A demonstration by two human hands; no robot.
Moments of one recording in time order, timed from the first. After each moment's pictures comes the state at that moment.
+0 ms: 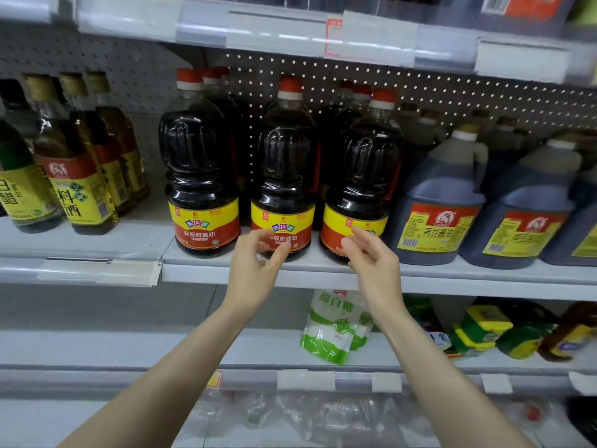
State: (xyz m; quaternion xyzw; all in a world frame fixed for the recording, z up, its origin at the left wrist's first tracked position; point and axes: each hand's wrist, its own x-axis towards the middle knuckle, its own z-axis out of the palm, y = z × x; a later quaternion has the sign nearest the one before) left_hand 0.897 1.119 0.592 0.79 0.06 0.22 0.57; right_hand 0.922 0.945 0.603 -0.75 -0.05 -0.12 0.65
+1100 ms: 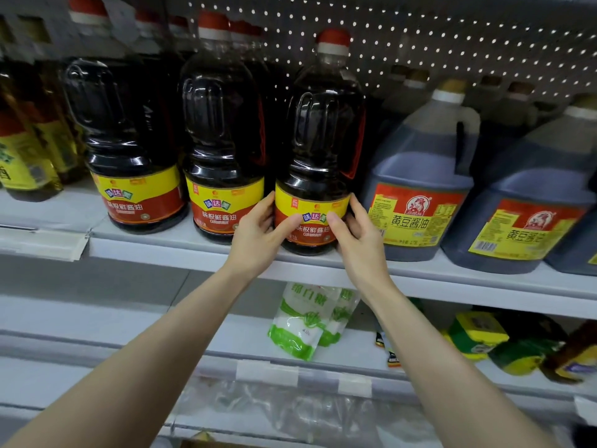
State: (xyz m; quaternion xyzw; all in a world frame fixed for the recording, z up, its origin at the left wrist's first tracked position) left_hand 0.971 1.031 0.577 0.72 -0.02 0.20 0.67; right_hand 0.997 0.876 0.583 -0.69 -0.16 -0.03 0.71
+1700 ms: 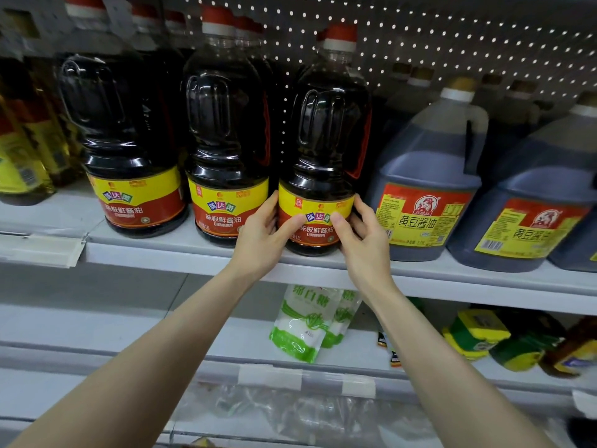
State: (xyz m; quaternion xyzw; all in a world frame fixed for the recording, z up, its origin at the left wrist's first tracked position) left_hand 0.976 1.039 0.574 0.72 -0.07 0.18 0.66; right_hand 0.996 0.885 0.580 -0.70 -0.11 -0.07 0.70
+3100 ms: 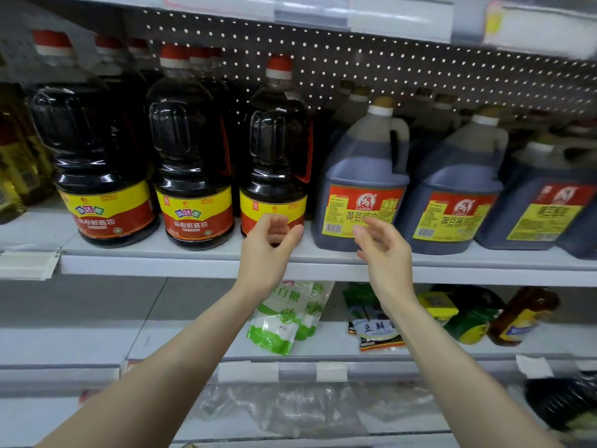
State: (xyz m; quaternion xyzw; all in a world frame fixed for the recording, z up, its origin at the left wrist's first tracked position) left_hand 0.938 0.971 0.597 0.77 0.02 0.21 0.60; right_hand 0.955 0.799 0.598 -0.75 -0.03 -0.15 0.65
